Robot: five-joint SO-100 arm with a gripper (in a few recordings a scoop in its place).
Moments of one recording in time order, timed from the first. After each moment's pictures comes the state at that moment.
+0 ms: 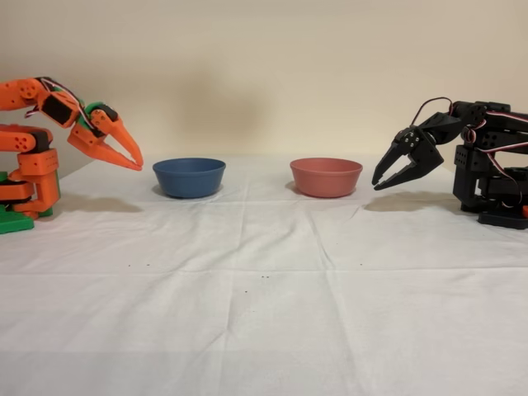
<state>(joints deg) -0.4 179.5 169.2 50.4 -2.7</state>
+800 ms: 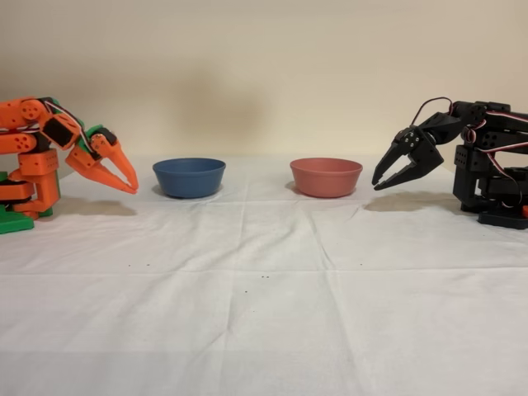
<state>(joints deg) -0.7 186.4 180.0 54.1 -4.0</state>
